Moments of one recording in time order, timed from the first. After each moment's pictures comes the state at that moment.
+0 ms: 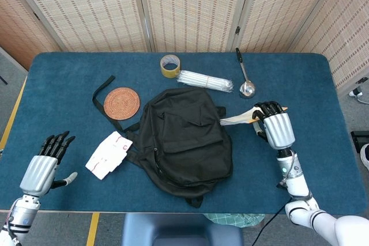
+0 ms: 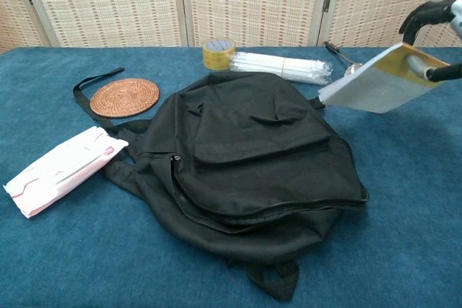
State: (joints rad) left arm -0.23 -1.16 -0.05 -1.63 1.61 1.35 0.01; right arm 0.52 -1.75 0.17 -0.77 -1.53 1.54 0.14
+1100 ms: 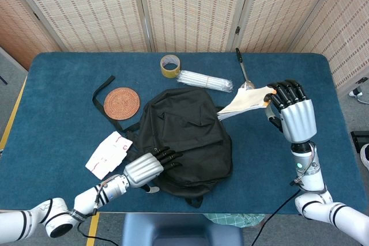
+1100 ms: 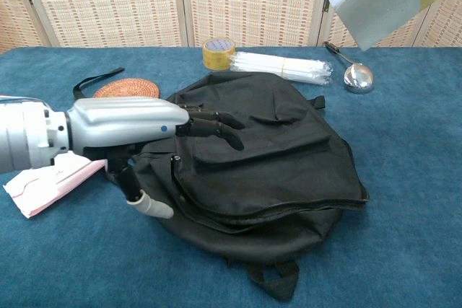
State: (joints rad) left arm -0.78 -1.40 -0.10 -1.68 1.65 0.76 0.03; right arm 0.54 -1.49 0.26 -1.15 -1.60 1.67 -0.06
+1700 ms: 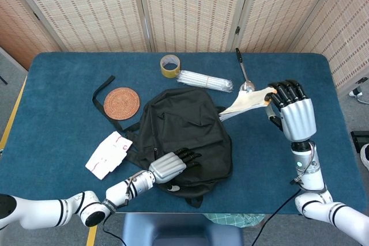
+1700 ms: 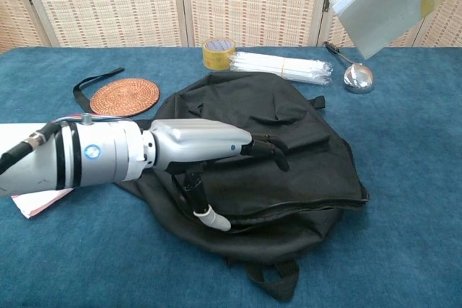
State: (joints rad) left arm -0.92 -1.60 -0.16 -1.55 1.37 0.63 0.14; right arm 0.54 -1.51 0.27 -1.12 -1.58 1.65 -0.05
